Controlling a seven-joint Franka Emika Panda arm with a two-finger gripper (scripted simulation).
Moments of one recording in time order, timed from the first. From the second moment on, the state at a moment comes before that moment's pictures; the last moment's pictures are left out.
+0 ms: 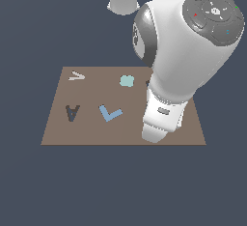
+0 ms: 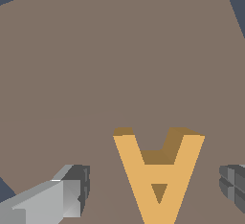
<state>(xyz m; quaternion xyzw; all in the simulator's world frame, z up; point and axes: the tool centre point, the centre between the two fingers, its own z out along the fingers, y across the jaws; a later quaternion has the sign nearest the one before) 0.055 0.098 0.039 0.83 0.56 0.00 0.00</state>
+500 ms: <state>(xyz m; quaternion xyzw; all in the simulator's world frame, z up) 0.055 0.098 0.030 0.83 0.56 0.00 0.00</state>
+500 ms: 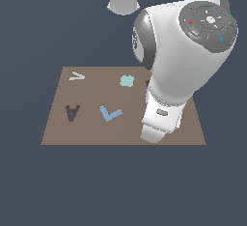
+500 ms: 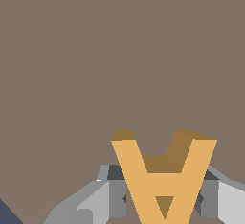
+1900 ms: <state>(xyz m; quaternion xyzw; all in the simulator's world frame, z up) 0.015 0.068 0.032 0.73 0.69 0.00 0.00</state>
